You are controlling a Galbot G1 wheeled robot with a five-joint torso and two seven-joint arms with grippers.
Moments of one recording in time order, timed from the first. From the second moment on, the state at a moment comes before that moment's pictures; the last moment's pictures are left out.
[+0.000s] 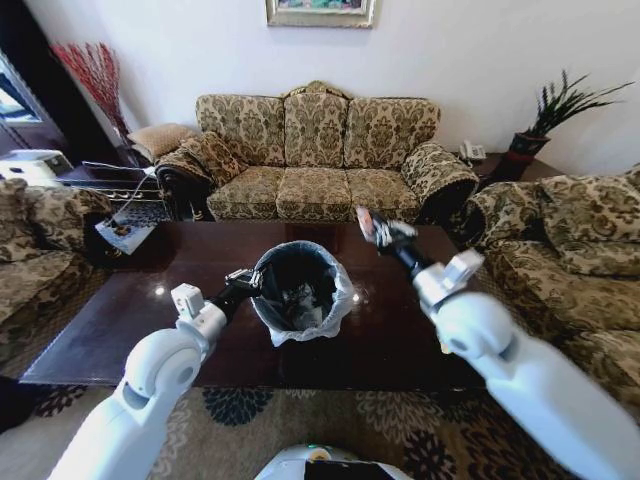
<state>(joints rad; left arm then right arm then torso) 1.27 -1.01 -0.56 -2.36 -0.74 0.56 -0.09 -0.61 0.67 0.05 2.35 1.01 -0.26 0.29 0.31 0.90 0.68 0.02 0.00</state>
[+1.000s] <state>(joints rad) 1.27 -1.00 -0.57 -2.36 -0.74 0.57 -0.08 -0.59 0.66 -0.13 2.37 1.01 -0.29 0.32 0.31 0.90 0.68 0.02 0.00</state>
